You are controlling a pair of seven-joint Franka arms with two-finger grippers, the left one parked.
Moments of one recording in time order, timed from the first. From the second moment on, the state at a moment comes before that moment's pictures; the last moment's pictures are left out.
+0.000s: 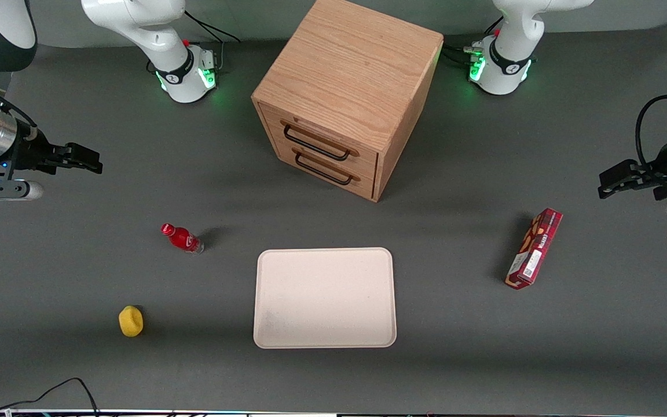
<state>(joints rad) 0.07 0.03 -0.02 -1.61 0.00 1.49 0.08</state>
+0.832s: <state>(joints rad) 0.08 0.05 0.29 -1.53 0.28 1.44 0.06</state>
